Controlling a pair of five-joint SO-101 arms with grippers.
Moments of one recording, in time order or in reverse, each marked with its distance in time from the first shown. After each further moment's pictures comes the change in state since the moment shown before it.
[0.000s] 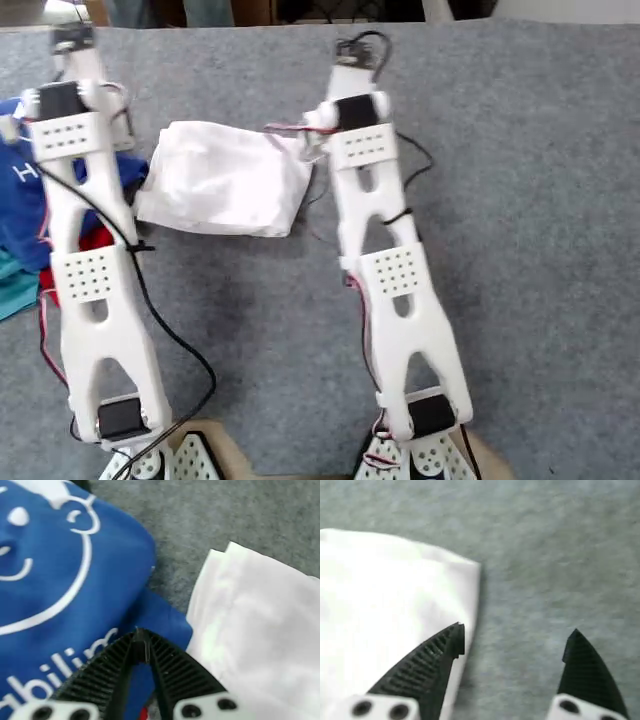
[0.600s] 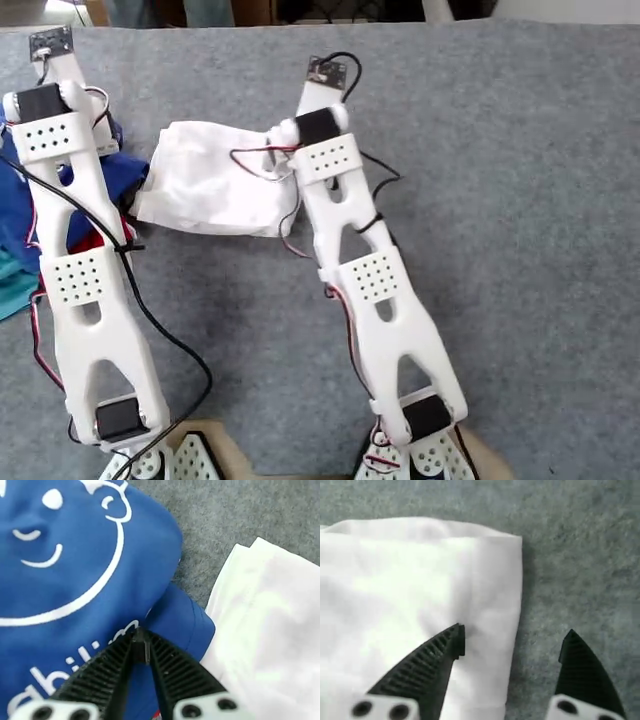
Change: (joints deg) left arm -1.3 -0.7 2.2 0.1 0.0; right arm -6.0 2.9 0.1 -1.2 -13.0
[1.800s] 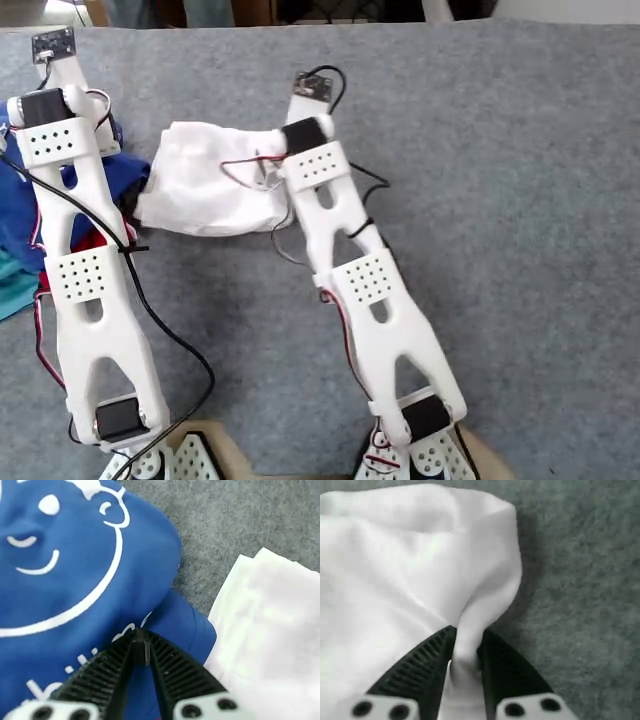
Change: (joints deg) left arm 0.0 4.5 -6.1 0.1 -0.4; right arm 1.0 3.1 0.0 0.3 1.0
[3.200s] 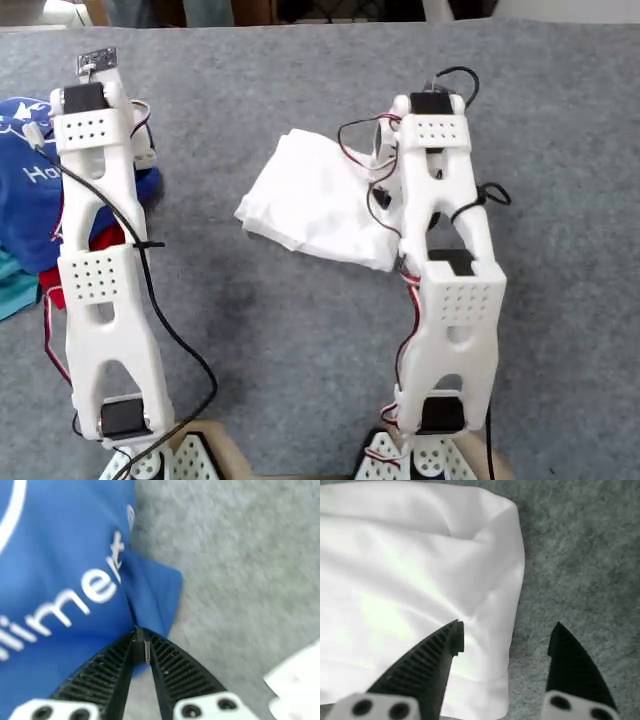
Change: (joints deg) left arm 7.1 -10.9 24.3 -0.3 7.8; right arm 21.0 -40.8 62.0 -5.0 7.9
